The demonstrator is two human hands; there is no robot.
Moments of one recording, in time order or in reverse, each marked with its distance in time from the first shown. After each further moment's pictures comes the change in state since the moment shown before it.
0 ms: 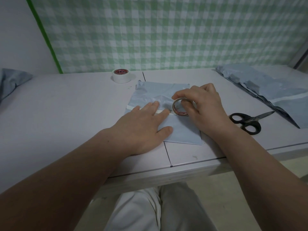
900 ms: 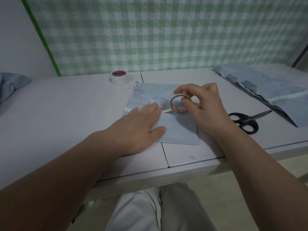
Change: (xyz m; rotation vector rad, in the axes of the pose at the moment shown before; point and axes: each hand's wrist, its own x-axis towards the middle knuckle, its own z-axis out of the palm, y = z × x) left_hand -0.001 -0.006 0.000 -0.070 0.007 0.027; right_hand -0.001 -0.003 -0.009 0.196 0.026 0.175
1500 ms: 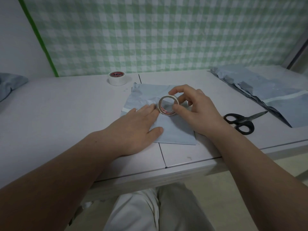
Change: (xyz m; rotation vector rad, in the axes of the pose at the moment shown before) left_hand 0.002 -0.002 0.001 -0.002 0.026 0.033; right_hand 0.000 -0.006 -0.002 0.079 -0.204 0.011
